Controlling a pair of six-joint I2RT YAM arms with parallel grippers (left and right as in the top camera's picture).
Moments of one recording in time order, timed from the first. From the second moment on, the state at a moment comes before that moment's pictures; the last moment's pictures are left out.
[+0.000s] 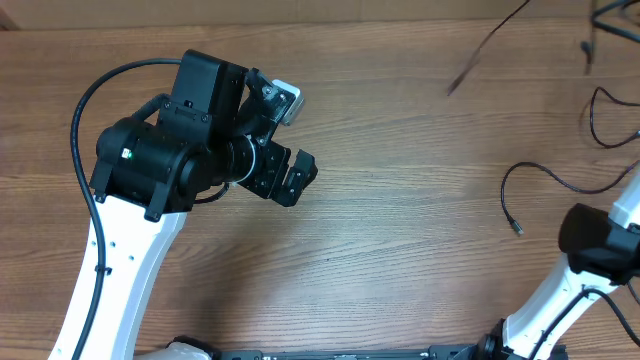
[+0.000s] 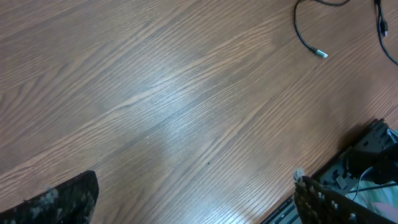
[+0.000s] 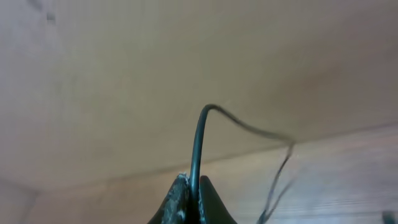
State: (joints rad) left arm -0.38 1.44 1.82 -1.40 0.30 0.05; right arm -0.36 2.10 2.73 -1.07 -0.57 0.26
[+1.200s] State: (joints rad) left arm -0.38 1.44 1.82 -1.40 0.30 0.05; right arm -0.38 2.10 2.23 -0.57 0.26 0.20
